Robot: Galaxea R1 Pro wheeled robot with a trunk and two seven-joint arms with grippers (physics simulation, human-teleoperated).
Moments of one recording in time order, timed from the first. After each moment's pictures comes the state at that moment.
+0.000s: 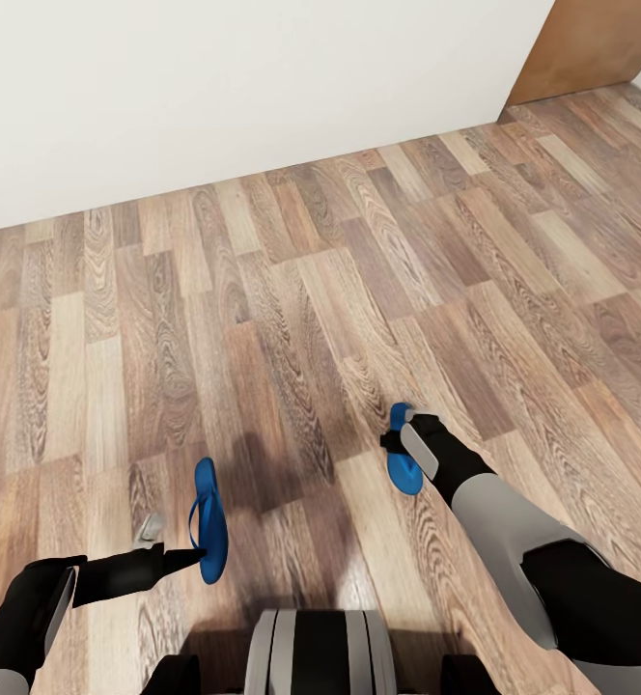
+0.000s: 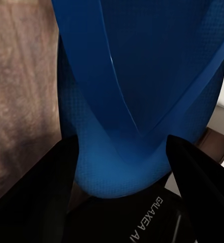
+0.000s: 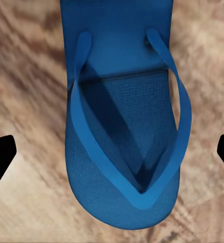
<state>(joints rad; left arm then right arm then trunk) -0.47 0.20 0.42 -0.84 -0.19 0.83 -1.37 -1.05 0.06 0.24 -0.46 -0.45 0.62 -0.38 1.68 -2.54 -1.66</state>
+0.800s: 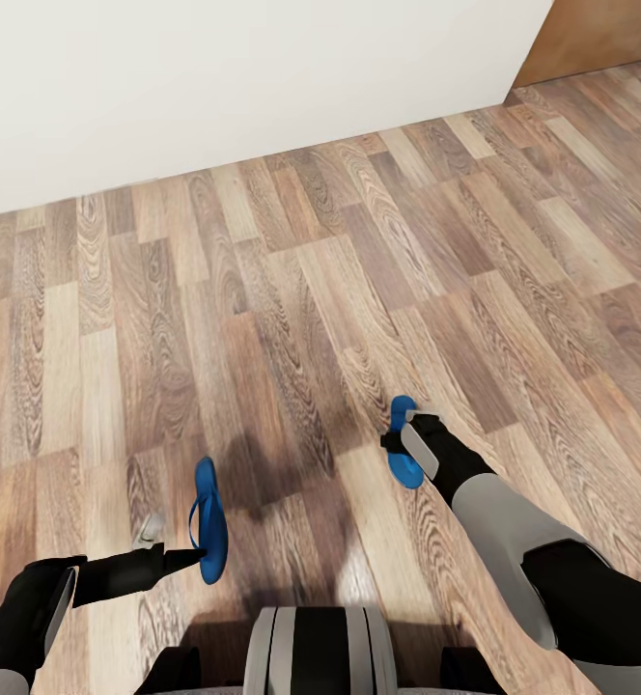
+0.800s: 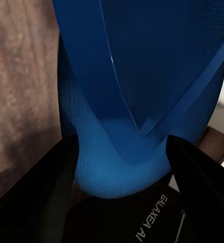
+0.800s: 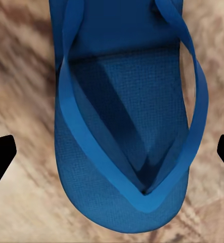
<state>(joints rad) -0.47 0.20 0.42 -0.84 -0.19 0.83 -1.37 -1.05 0.06 0.24 -0.46 -0.45 0.62 -0.38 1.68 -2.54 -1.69</state>
